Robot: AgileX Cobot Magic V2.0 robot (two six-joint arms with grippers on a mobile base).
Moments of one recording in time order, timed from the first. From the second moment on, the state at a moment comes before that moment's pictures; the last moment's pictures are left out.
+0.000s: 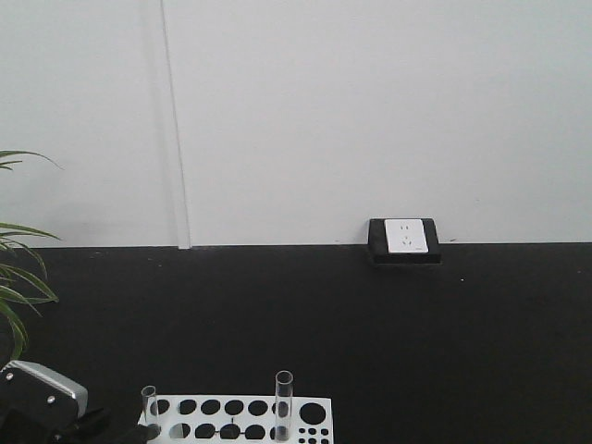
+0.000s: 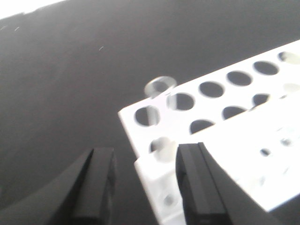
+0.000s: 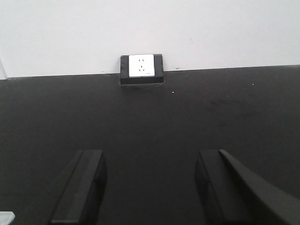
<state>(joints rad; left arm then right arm) -0.31 1.37 -0.45 0.10 -0.39 -0.05 0.02 0.68 -0.56 -0.05 0.23 0.08</state>
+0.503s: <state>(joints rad) -0.32 1.56 -0.46 0.08 -0.74 -0.14 0.02 0.68 -0.56 -0.05 0.25 0.08</state>
